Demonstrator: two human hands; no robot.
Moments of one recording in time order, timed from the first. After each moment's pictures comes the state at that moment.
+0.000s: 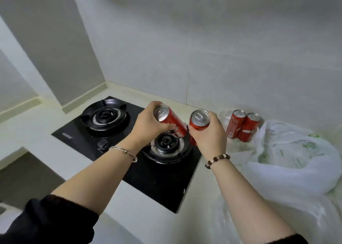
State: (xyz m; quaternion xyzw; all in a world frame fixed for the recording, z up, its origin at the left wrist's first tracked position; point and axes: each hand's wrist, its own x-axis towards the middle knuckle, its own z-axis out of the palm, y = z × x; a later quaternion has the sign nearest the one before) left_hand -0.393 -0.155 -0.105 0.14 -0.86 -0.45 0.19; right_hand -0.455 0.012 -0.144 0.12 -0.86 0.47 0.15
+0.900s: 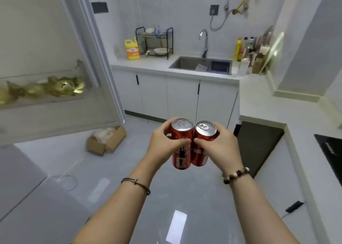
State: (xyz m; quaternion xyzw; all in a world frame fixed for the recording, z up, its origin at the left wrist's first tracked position) left_hand 0.235 -0.204 -0.107 0.57 -0.50 -0.36 0.54; right_hand 0.074 -0.233 -0.100 0.64 -0.54 0.42 -0.36
